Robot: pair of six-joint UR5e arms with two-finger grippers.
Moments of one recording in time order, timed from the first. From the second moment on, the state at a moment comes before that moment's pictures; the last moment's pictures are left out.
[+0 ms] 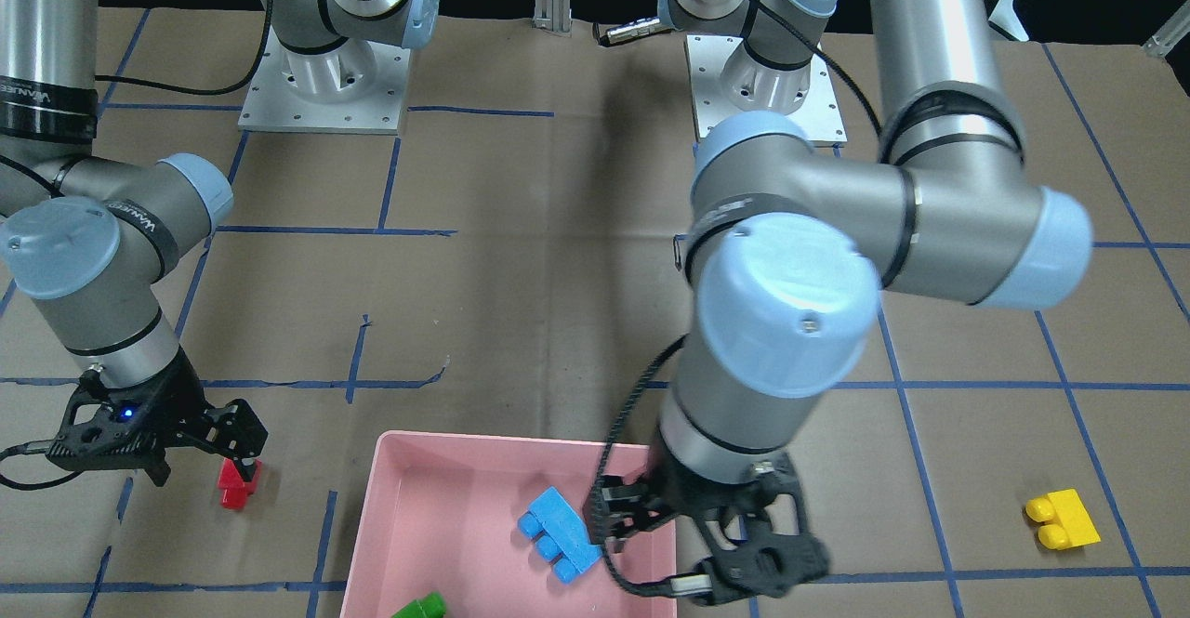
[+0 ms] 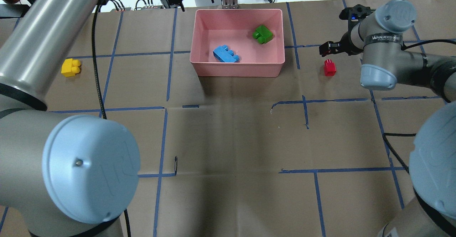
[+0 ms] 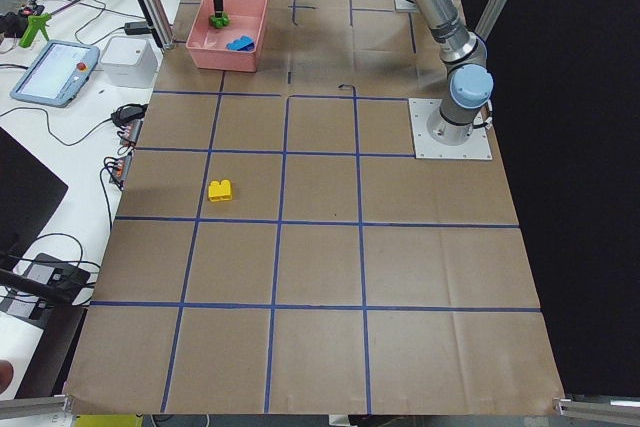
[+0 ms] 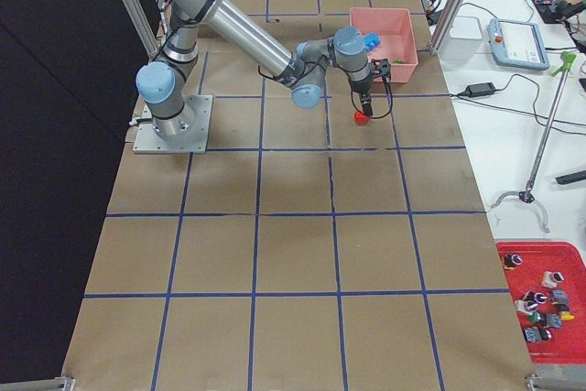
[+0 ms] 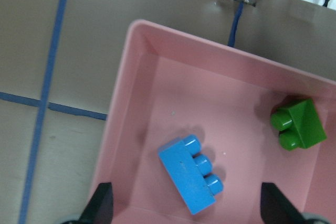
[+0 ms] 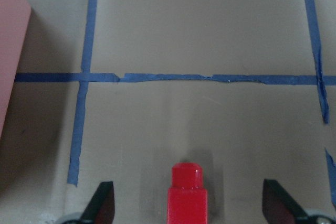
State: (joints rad) left arm -1.70 -2.22 -0.92 -1.39 1.54 -0.33; right arm 1.36 -1.10 1.83 -2.69 -1.42 -0.22
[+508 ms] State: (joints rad) left arm -1.46 -2.15 -0.93 -1.50 1.55 -0.04; right arm 1.36 -1.04 1.80 -2.72 -1.40 -0.22
